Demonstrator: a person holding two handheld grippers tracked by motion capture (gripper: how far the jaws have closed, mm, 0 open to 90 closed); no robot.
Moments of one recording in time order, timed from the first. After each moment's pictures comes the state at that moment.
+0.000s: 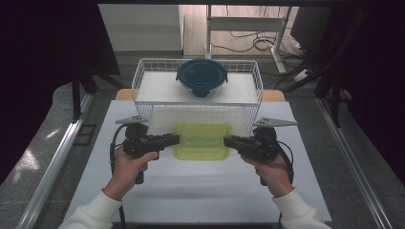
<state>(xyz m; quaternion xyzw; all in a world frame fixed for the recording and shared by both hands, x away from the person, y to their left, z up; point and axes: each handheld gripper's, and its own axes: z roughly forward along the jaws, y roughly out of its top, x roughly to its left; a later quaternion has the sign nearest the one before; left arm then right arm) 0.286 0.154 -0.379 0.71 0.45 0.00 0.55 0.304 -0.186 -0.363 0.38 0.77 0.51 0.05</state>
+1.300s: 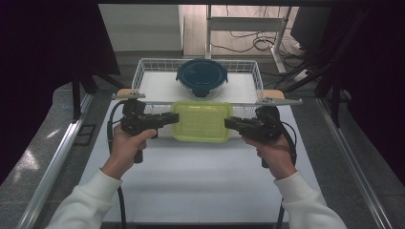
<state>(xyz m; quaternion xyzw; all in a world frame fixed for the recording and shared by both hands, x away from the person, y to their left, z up) 0.317 0.159 -0.335 0.70 0.45 0.02 0.56 0.327 -0.181 -0.320 0.37 0.77 0.52 0.07</state>
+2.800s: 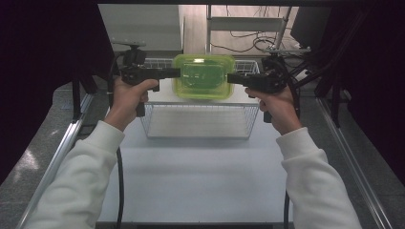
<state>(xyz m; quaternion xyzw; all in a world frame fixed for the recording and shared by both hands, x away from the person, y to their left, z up) 0.394 0.165 -0.260 0.69 0.45 0.03 0.57 0.403 -0.179 -0.246 0.37 0.75 0.55 0.06</state>
